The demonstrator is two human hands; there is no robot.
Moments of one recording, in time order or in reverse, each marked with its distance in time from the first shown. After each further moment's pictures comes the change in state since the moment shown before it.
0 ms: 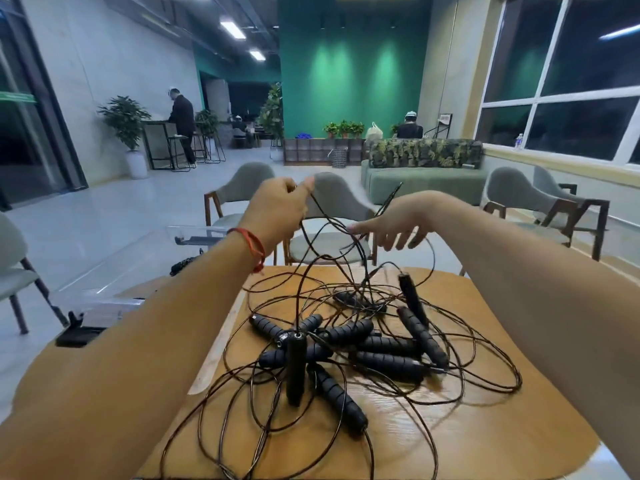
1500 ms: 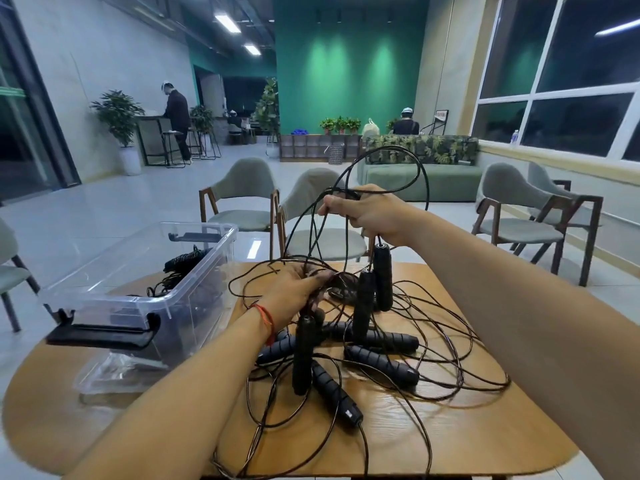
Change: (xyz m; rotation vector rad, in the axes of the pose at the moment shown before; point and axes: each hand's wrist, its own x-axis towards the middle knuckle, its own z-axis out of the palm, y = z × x) left_hand -0.064 -0.104 0.062 -0.356 -0.411 -0.255; right_hand -0.003 -0.015 0.037 0.608 0.321 -0.561
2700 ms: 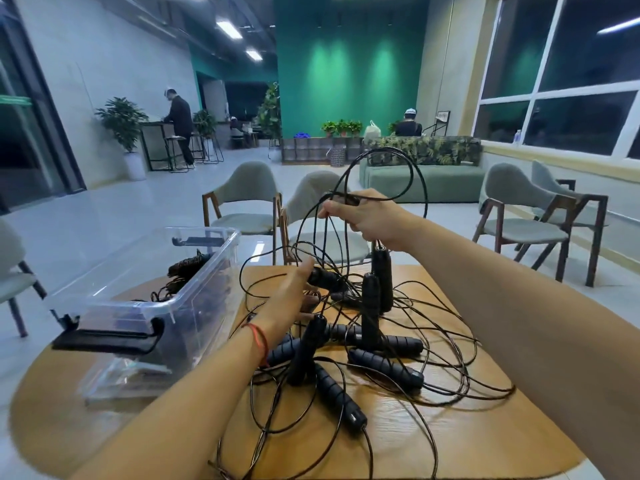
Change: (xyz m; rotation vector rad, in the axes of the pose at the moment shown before) left_hand -0.016 -0.002 0.002 -0.015 0.164 -0.059; right_hand 0.000 0.000 0.011 -0.003 0.074 -0.076
